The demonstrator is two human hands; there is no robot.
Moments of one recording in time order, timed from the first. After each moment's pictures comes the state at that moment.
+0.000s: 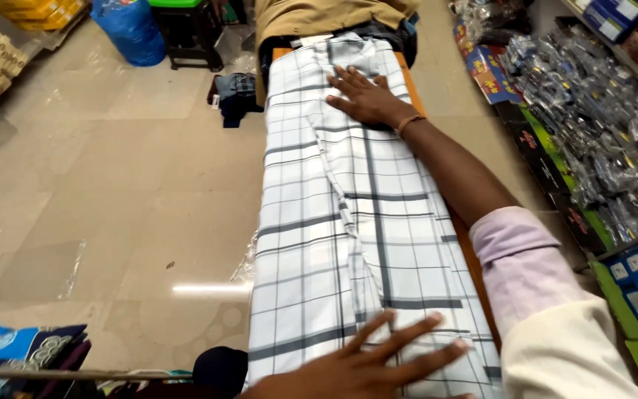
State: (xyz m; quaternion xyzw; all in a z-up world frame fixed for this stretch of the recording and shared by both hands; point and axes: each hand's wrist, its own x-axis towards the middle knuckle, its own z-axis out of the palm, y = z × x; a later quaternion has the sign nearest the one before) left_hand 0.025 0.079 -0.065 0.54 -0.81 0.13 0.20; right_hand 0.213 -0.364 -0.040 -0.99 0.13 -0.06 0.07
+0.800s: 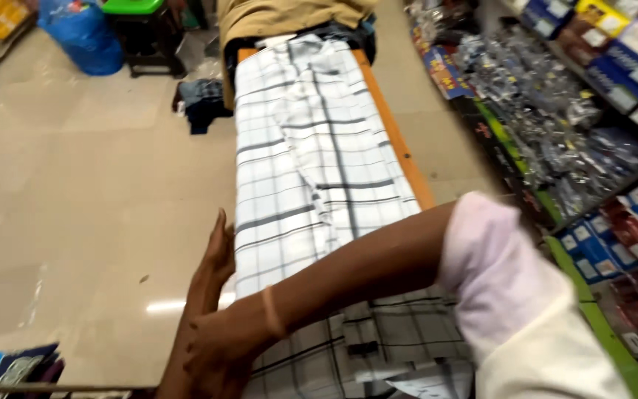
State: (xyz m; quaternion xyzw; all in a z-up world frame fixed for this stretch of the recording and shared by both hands) left_hand 0.286 0.015 -0.263 0.49 -0.11 -0.47 0.72; right_hand 0.124 0.035 -0.175 -0.84 -0.53 0.02 0.06
